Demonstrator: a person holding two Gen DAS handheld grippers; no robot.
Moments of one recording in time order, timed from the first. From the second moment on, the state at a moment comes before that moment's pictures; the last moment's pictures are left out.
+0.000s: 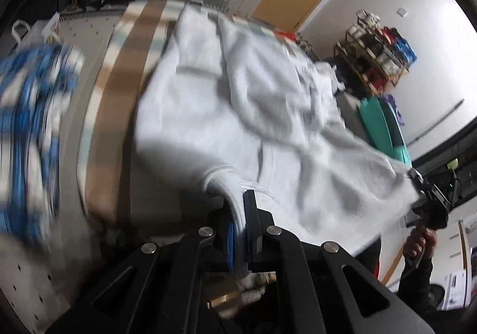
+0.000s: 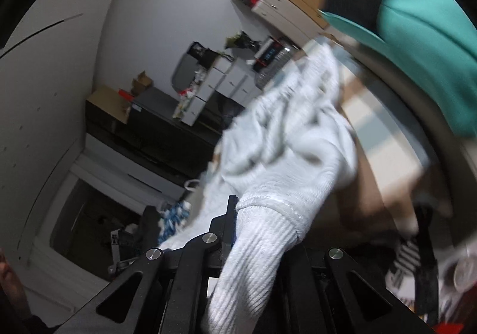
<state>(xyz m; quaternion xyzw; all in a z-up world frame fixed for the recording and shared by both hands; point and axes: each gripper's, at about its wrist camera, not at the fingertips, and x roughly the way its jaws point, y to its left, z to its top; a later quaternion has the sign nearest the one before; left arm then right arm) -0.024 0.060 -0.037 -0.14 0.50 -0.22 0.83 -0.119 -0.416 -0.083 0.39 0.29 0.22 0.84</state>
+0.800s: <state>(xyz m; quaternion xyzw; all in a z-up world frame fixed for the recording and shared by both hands) 0.324 0.009 -0.078 -0.21 0.58 -0.13 0.77 0.295 -0.460 -0.130 0.43 0.47 0.02 0.77</state>
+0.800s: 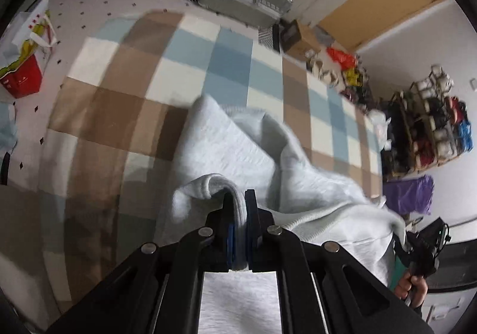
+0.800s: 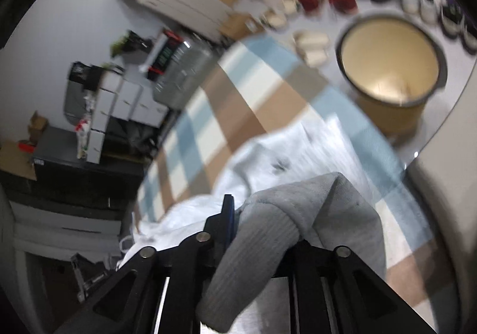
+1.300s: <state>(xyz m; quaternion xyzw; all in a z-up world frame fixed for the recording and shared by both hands) 0.300 0.038 -0.079 -0.14 0.57 -0.15 0.80 0.229 -0.443 -0.067 0.15 0.39 0.08 0.90</state>
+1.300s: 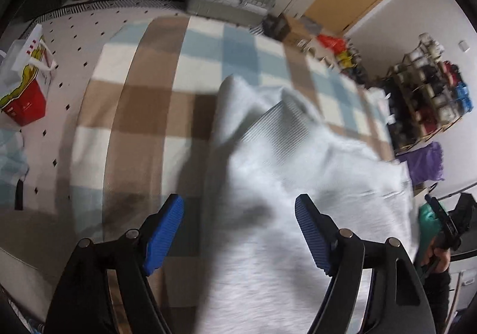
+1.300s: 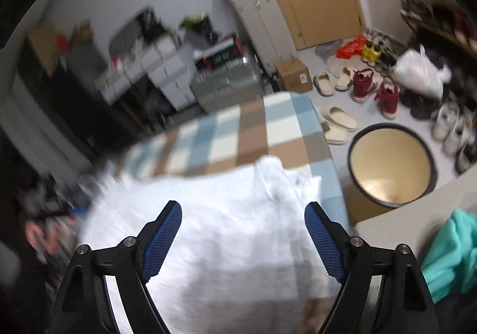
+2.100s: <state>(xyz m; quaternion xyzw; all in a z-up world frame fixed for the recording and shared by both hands) 0.275 0.003 -0.025 0.01 0.46 -0.18 0.87 0.203 -0.419 -0.047 0.05 0.34 0.07 0.94</state>
